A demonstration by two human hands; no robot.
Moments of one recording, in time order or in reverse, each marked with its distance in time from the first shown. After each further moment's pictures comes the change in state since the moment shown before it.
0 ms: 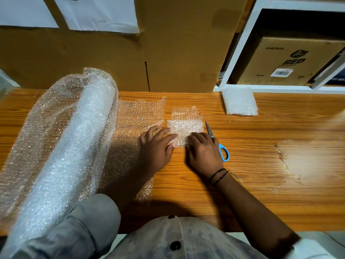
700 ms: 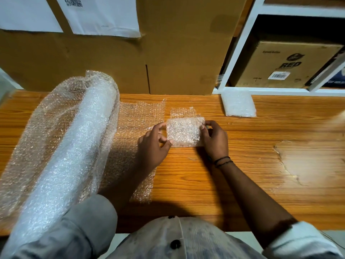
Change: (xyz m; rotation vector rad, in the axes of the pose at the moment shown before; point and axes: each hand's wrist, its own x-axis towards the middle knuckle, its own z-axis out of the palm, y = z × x) left_hand 0.003 -0.001 -0.020 -0.460 0.038 -0.228; right_hand 0.035 0.026 -0.013 0.621 0.159 0.435
